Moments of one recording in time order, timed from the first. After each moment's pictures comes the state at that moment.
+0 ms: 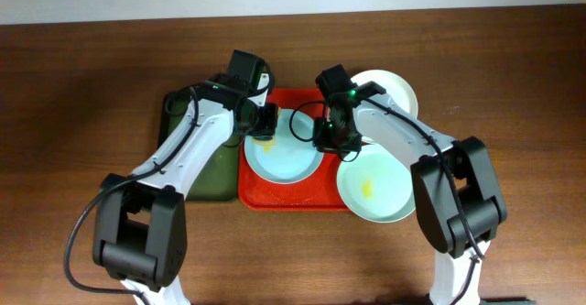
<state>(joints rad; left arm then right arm) -0.35 1.91 1.45 -0.74 0.13 -0.18 0.42 2.06 1.47 -0.82 -0.18 0.53</state>
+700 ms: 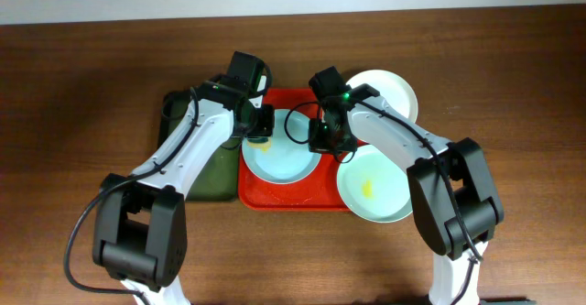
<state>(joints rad) -0.35 1.91 1.45 -0.78 0.07 -0.25 0.44 2.06 1.47 -0.81 -0.15 0.53</state>
